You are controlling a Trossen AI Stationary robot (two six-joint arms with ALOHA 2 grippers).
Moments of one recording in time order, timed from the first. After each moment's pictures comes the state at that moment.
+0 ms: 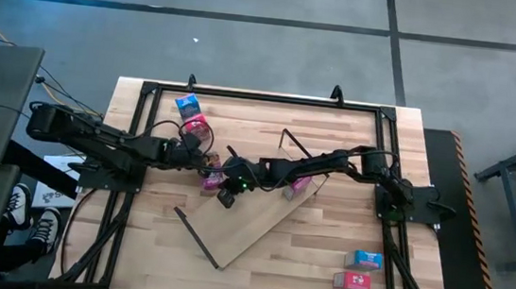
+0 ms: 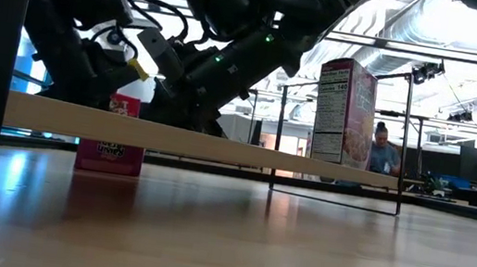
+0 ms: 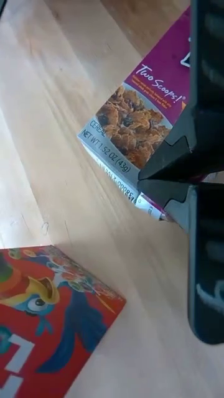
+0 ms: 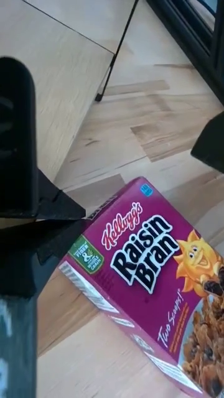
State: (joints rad) left arm 0.03 1.24 0.41 -0.27 -0.45 -0.96; right arm 0.03 2.23 1.55 -0.05 -0.02 0.54
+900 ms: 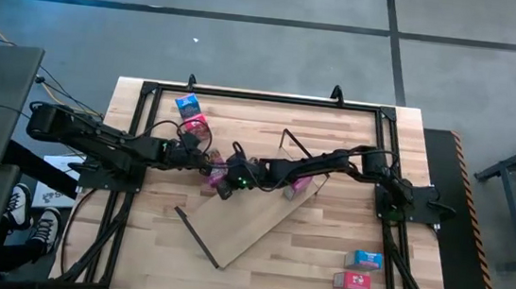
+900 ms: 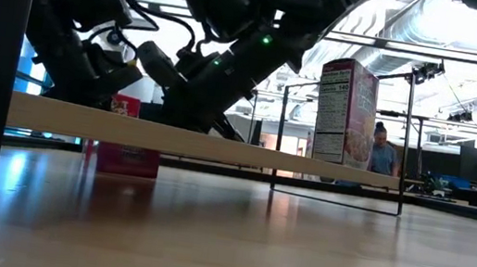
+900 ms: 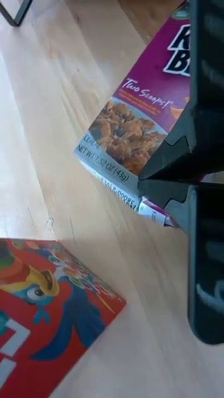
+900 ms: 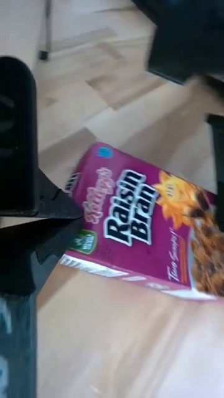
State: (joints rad) left arm 0.03 1.24 0.41 -0.21 -0.47 -1.02; right arm 0.01 2.23 1.55 -0.07 0.19 0.74
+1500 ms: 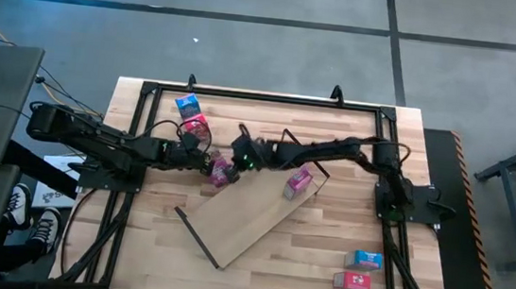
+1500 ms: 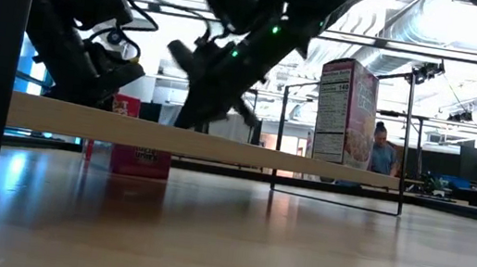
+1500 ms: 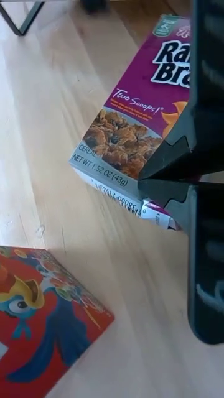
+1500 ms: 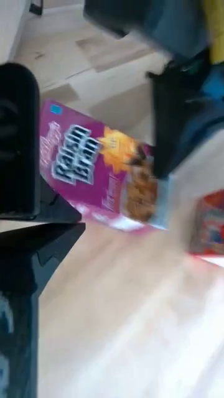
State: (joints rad) left arm 0.04 1.24 0.41 -0.21 -0.44 -1.07; right arm -0.09 2.12 1.54 -0.21 0.15 0.50
